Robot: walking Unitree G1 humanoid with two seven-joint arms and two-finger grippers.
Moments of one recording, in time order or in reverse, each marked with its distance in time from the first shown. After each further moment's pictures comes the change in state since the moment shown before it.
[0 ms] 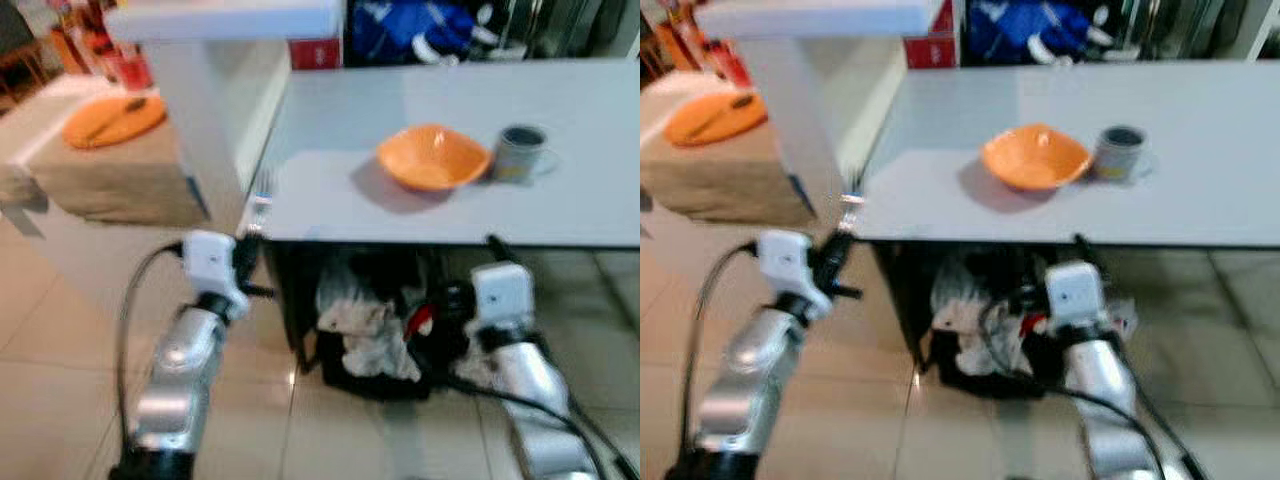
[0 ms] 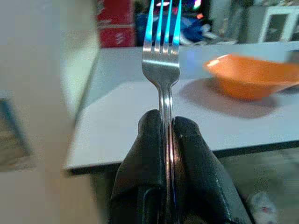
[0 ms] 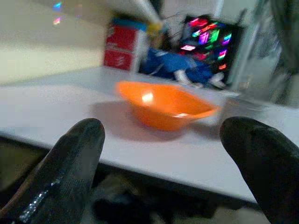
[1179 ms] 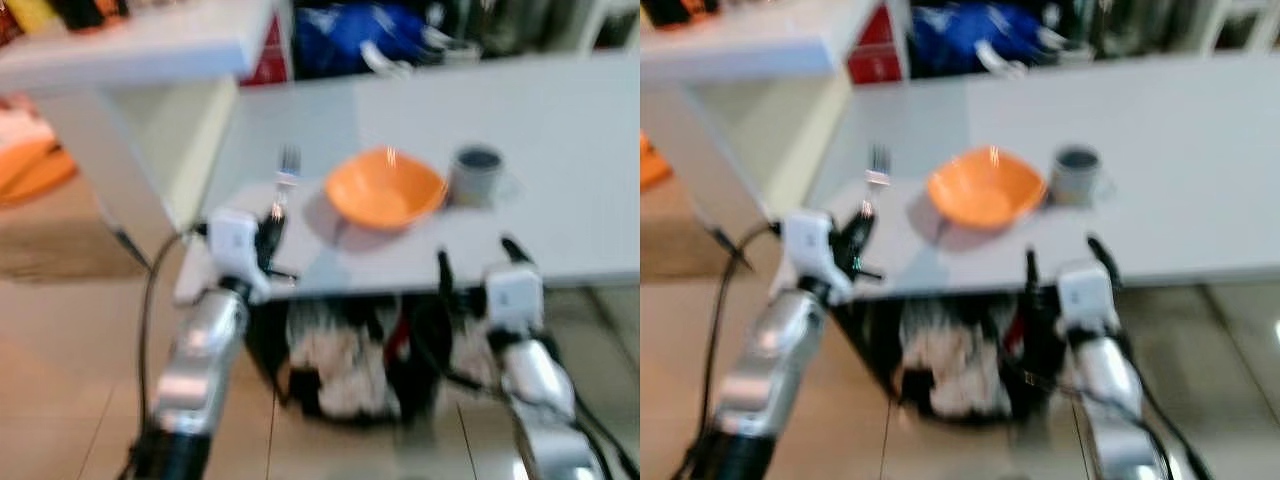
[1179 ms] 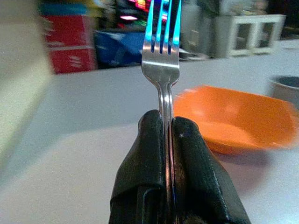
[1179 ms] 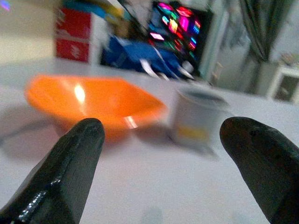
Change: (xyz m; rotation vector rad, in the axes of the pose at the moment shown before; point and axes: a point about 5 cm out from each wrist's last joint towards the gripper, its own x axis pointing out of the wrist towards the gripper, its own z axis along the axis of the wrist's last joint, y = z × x) left arm 0.016 -0.008 0.019 0.017 -0.068 -0.002; right arm 0.001 0.002 0.002 -0.004 -0.011 0.000
